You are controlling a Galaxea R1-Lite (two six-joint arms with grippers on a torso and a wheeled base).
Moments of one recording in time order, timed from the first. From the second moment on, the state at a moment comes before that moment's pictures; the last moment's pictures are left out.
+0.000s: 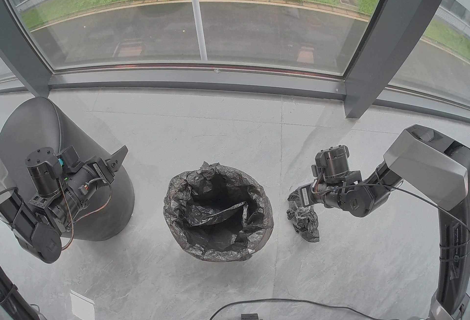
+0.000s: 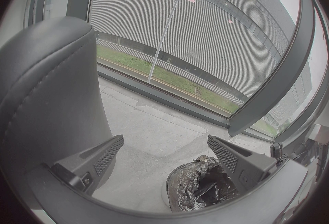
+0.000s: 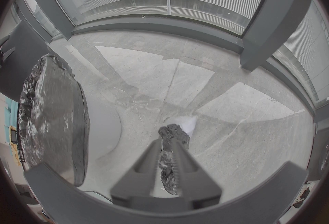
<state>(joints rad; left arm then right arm) -0.08 1.85 -0.40 -1.36 -0.08 -0.35 0.39 2.35 -1.13 -0.55 -0.19 0.01</state>
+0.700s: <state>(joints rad) -0.08 1.87 -0.40 -1.36 -0.08 -0.35 0.35 2.48 -1.50 -0.20 -0.21 -0.03</state>
